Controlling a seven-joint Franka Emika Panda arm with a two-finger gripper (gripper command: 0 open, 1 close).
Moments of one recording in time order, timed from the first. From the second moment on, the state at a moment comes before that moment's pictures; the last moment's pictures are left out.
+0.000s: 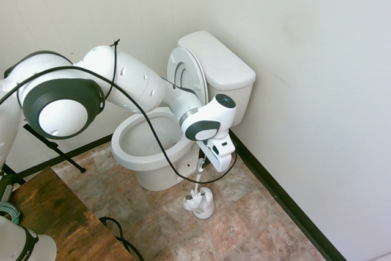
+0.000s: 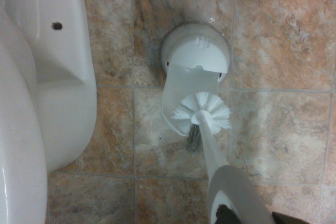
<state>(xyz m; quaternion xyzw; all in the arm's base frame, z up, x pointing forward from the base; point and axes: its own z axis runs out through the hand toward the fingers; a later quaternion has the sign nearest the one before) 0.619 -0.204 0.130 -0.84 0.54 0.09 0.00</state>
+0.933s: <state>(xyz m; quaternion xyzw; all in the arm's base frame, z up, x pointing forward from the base) 0.690 -0.241 0.036 -0.81 0.56 0.16 0.00</state>
